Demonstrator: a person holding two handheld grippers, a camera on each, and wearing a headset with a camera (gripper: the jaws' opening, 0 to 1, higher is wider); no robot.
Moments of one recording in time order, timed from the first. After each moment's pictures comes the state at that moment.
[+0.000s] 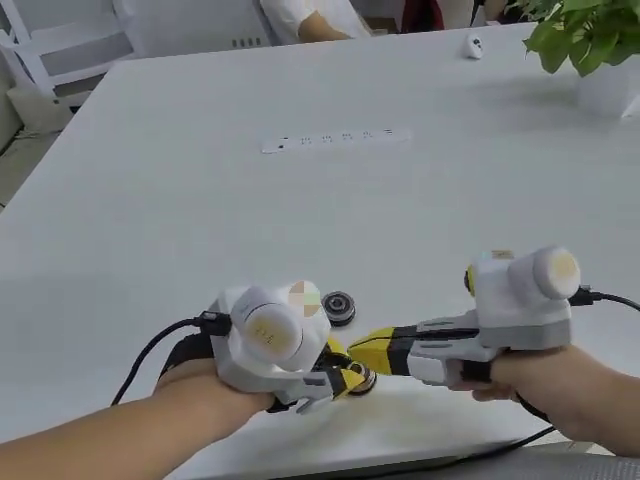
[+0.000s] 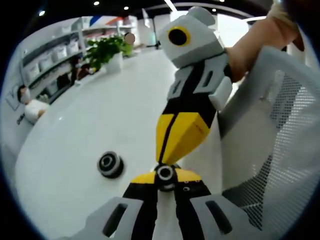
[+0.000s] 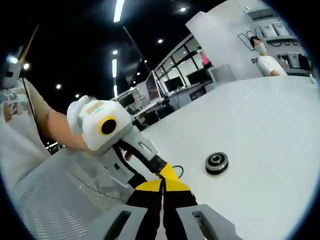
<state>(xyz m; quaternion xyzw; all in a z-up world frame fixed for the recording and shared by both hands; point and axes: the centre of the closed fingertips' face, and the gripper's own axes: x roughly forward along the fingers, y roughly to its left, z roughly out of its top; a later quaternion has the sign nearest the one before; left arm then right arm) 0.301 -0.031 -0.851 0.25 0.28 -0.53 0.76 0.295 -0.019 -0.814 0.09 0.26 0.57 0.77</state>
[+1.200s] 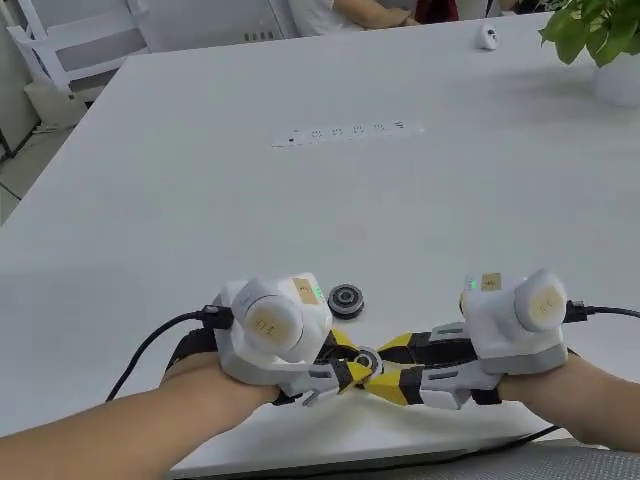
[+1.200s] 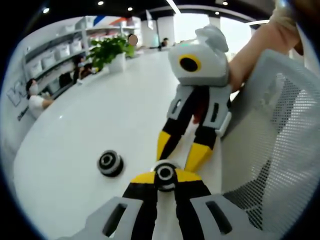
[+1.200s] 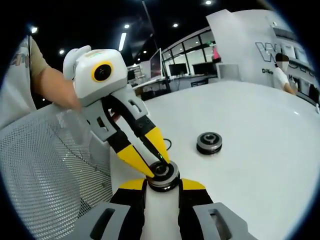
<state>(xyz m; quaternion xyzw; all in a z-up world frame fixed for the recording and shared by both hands) 0.302 -0.029 -0.852 0.24 0.28 -0.52 0.77 0.293 -0.025 -0.862 -0.05 0.26 0.58 0.77</state>
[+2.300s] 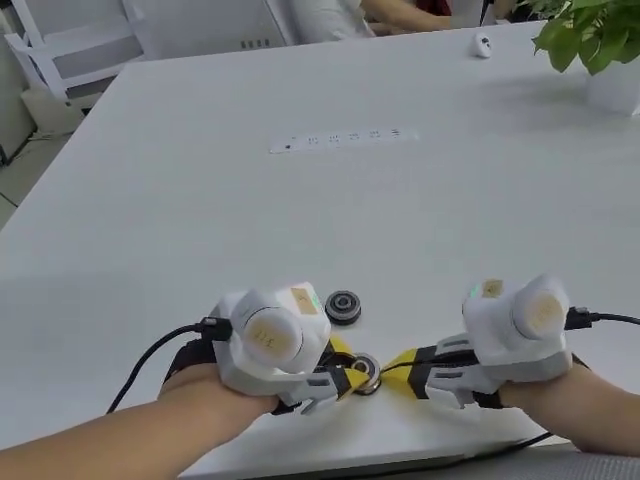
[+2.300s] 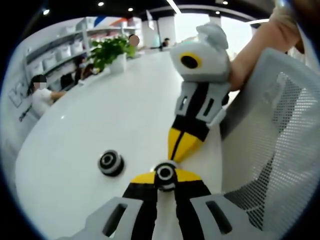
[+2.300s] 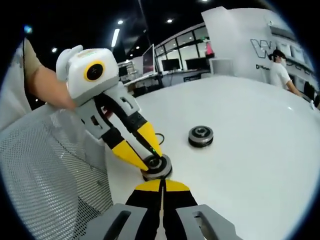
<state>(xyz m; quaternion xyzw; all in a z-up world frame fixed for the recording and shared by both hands) 0.302 -0.029 -0.852 0.24 0.27 -0.52 0.77 0.297 -0.040 -0.865 -0.04 0.29 0.55 0.78</state>
